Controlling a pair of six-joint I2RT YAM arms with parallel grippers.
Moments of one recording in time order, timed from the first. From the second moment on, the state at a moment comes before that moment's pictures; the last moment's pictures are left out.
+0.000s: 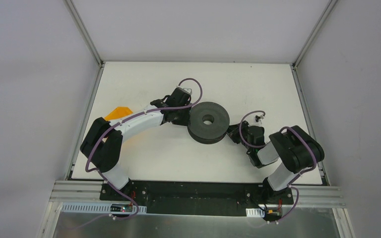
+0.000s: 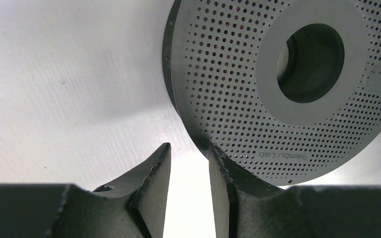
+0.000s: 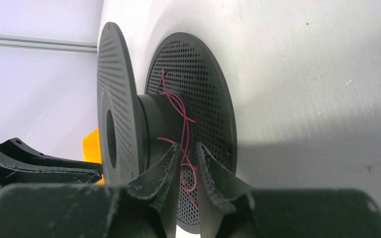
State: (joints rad) left arm -0.69 1.65 1.15 -0.44 -0.05 -0.47; right arm 0.39 1.67 0.18 1.13 -0.06 1.20
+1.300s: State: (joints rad) left arm -0.69 1.30 1.24 -0.49 -0.12 -0.42; right arm 0.39 0.58 0.70 -0.52 0.17 0.83
